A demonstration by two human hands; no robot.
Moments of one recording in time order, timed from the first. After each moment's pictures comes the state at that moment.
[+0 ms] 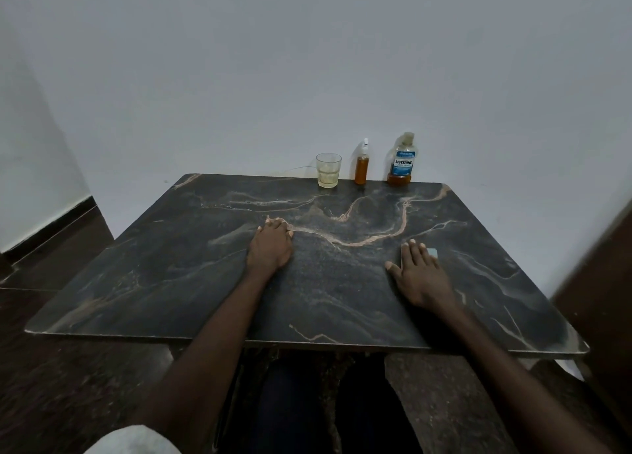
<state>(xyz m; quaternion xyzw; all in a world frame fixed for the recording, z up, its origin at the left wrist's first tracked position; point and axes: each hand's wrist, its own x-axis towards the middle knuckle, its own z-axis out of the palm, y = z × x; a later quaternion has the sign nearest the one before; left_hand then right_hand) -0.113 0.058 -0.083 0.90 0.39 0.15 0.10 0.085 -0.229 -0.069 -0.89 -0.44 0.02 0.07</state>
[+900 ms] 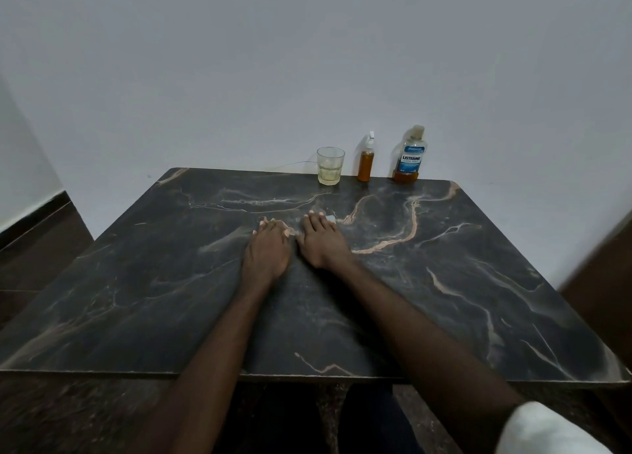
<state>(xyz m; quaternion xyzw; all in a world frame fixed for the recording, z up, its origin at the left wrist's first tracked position) -0.112 0.064 -0.088 0.87 0.40 0.24 0.16 0.019 -0.010 -0.067 -0.82 -0.57 0.03 0.07</state>
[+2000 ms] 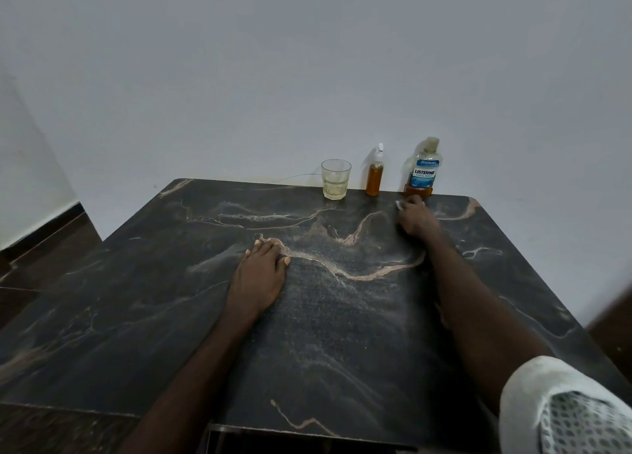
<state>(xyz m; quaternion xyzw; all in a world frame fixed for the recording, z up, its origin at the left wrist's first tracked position) -0.114 0.056 -0.082 0.88 0.40 0.21 0.15 0.279 -0.019 -0.045 -0.89 -0.43 0.03 0.13</state>
